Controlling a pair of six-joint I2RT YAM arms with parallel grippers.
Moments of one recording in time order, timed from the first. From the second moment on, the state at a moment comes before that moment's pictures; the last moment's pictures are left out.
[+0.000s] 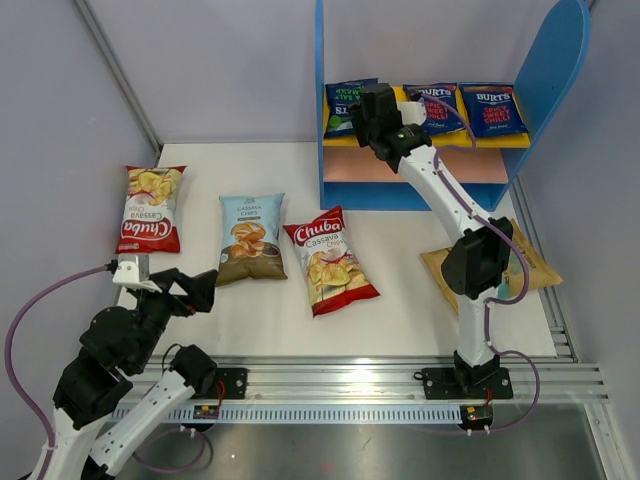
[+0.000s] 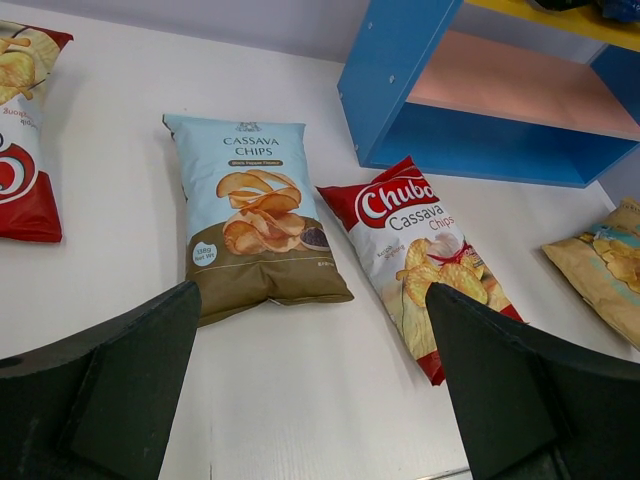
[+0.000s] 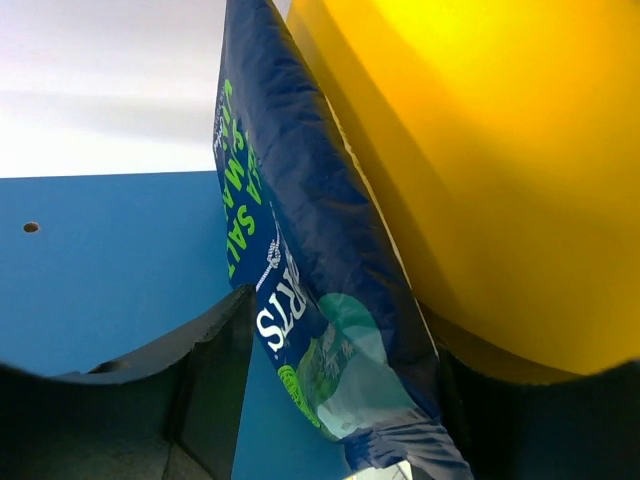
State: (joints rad) left arm -0.65 0.16 0.85 -0.82 -0.41 -0.37; right arm 0.49 2.06 2.13 -0.51 0.43 1.43
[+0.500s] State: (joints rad) left arm -0.65 0.14 0.84 -0.82 -0.43 -0.37; right arm 0.49 1.96 2.06 -0.59 0.43 1.48
